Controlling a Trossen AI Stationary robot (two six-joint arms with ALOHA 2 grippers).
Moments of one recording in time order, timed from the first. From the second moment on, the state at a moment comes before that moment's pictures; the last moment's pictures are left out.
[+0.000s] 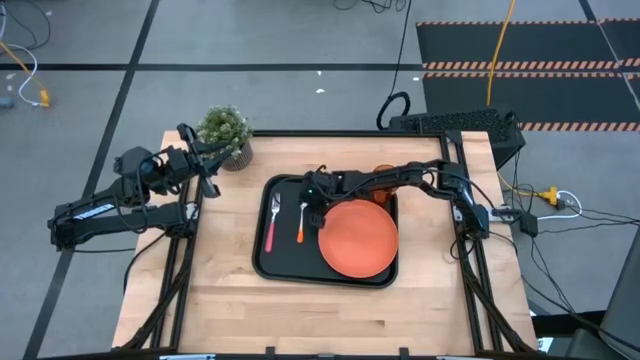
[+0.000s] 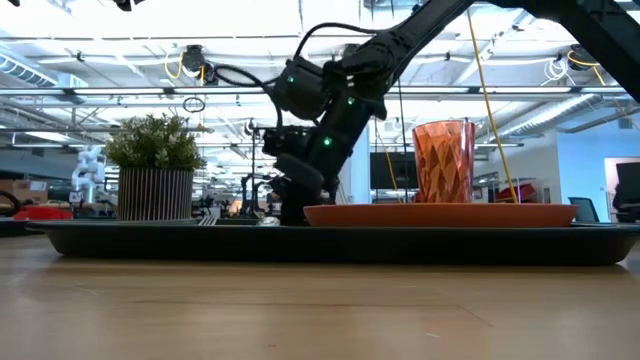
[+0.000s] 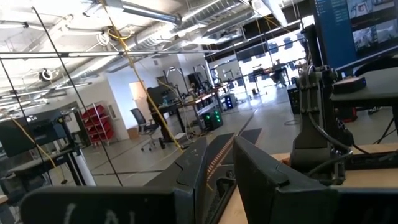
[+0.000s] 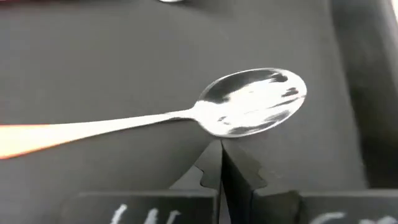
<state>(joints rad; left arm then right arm) 0.33 0.43 0.61 0.05 -0.04 0.34 -0.15 2.15 1.46 -0.32 0.00 0.02</state>
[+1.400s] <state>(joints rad) 0.33 0.43 0.61 0.05 -0.04 0.34 -0.06 2.20 1.46 -0.14 -0.04 0.07</state>
